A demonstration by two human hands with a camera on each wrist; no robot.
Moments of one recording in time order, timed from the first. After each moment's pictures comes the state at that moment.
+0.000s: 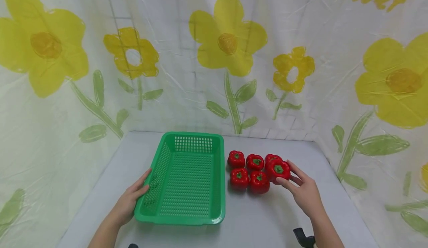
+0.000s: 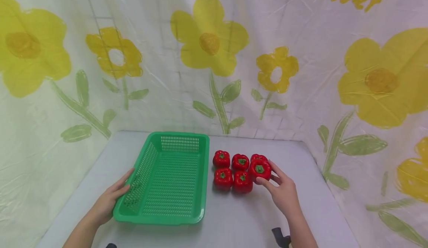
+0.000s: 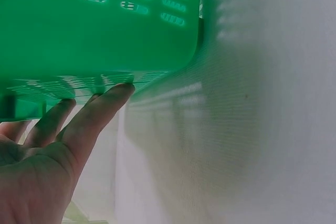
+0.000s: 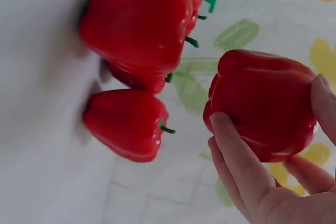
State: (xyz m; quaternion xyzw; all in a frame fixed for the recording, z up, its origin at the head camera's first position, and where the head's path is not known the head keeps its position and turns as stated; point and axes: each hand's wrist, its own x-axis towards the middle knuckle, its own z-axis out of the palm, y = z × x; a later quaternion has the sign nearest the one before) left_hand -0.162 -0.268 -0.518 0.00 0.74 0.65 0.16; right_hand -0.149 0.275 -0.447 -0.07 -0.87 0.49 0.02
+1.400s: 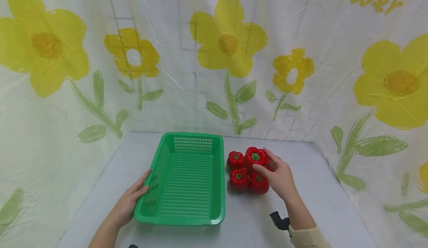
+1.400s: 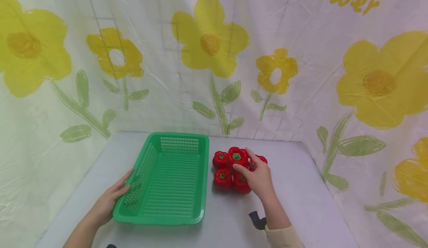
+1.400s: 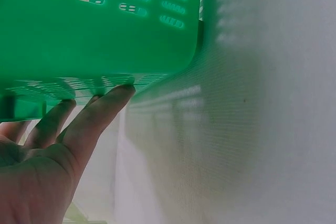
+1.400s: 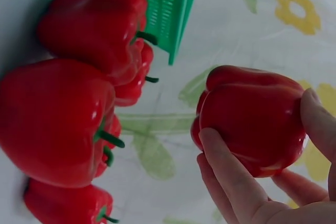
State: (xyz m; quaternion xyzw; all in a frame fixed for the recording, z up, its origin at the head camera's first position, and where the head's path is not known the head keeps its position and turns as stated) left_hand -0.161 -0.268 -0.520 0.01 0.73 0.67 0.16; right_hand -0.184 0.215 -0.434 -0.02 -0.86 0.51 0.04
